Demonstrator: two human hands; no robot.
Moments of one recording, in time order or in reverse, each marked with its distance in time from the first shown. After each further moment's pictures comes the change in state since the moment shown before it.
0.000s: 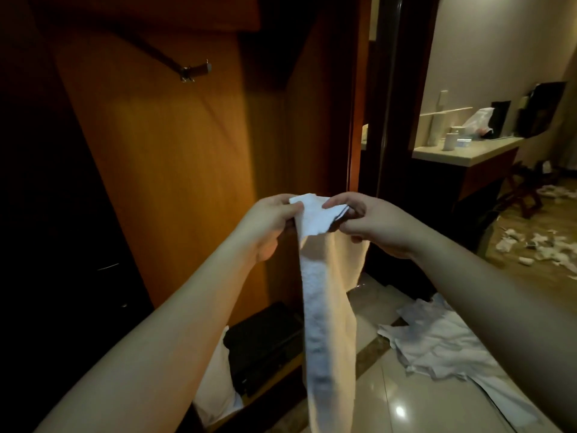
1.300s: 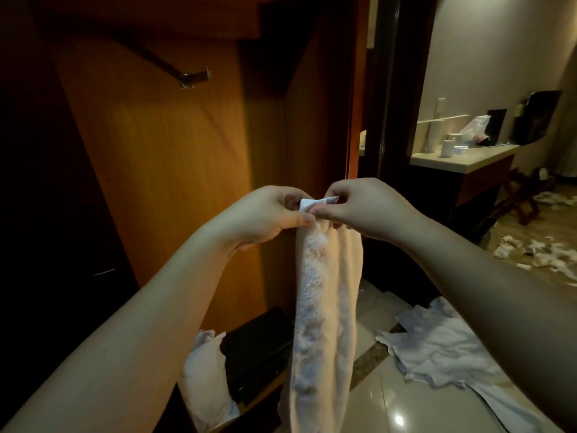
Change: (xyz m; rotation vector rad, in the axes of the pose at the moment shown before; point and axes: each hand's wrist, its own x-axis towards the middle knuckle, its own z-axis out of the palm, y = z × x) left_hand -0.032 0.055 -0.004 0.485 -0.264 0.145; right_hand 0.007 -0.049 0.003 -0.700 0.228 -0.204
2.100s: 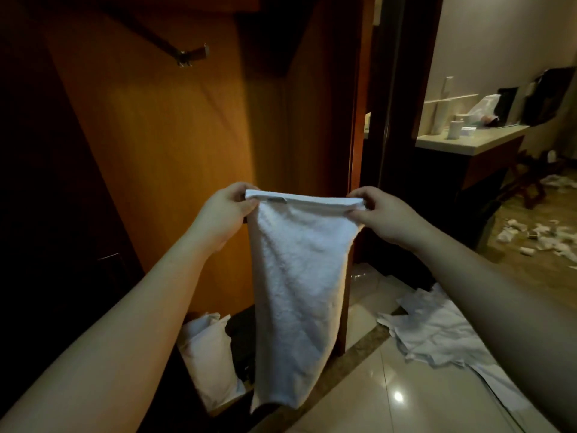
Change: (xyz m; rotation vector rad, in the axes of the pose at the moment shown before) left_hand 0.003 -0.095 -0.029 -0.103 0.451 -0.068; right_hand -0.011 0.083 0.054 0.259 -0.005 0.204
